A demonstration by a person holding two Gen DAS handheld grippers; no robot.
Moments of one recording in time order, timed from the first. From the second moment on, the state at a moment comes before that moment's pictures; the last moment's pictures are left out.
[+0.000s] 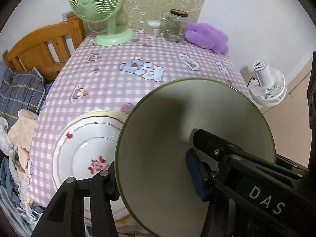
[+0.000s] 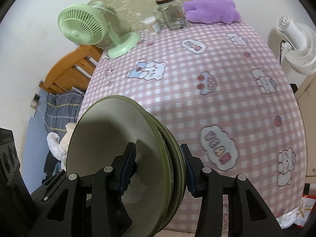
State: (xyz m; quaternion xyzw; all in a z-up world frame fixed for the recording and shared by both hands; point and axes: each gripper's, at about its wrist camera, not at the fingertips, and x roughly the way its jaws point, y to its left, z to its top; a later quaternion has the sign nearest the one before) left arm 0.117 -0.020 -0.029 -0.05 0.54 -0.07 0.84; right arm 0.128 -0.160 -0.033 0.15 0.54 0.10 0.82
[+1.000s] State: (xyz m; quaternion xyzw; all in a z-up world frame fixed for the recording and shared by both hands) left arm 0.122 0.130 -0.061 -0.06 0.58 -0.14 0.80; right arm 0.123 0.002 -0.060 0.13 0.57 0.01 0.81
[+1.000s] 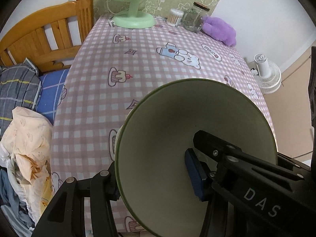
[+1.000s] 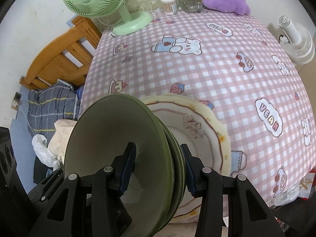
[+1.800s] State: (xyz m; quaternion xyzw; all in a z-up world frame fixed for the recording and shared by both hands) left arm 0.130 0.120 -0.068 0.00 0.56 -0.15 0.81; right arm 0.131 0.004 -0.075 0.10 0.57 -0.01 0.81
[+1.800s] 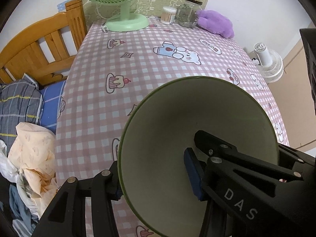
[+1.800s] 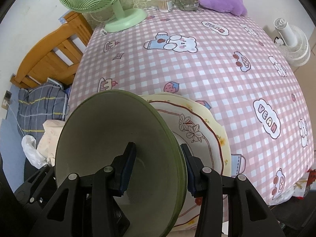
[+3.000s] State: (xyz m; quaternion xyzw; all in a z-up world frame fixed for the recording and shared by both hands) left arm 0.027 0.094 0.002 -0.04 0.40 -0.04 0.91; right arm 0.018 -0.045 0.014 0.05 0.37 0.00 0.93
